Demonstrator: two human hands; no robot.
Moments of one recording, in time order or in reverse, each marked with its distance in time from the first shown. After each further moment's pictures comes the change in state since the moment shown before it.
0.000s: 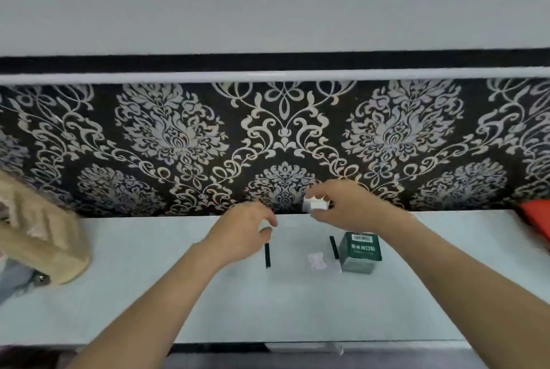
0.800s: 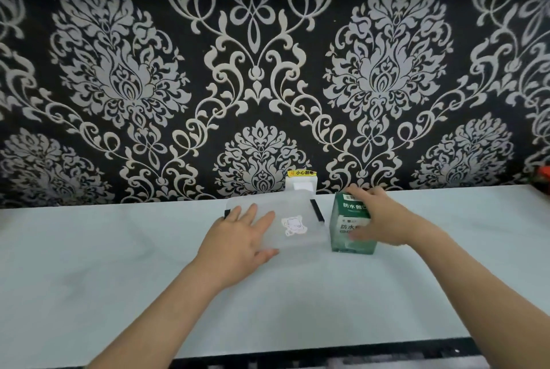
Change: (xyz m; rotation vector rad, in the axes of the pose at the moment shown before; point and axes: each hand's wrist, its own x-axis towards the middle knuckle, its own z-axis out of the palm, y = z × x) left_hand 0.001 -0.044 0.207 0.534 0.011 -0.017; right_hand -0.012 0.180 0.179 0.014 0.190 0.301
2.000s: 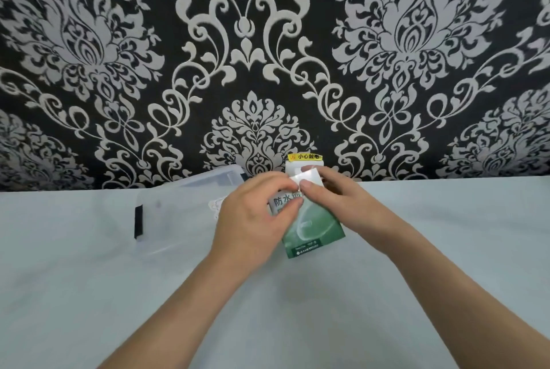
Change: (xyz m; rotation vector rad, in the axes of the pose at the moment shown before) left_hand 0.050 0.043 0.004 -0.822 0.763 0.047; right_hand 0.045 -0.038 0.041 0.908 -0.085 -0.286
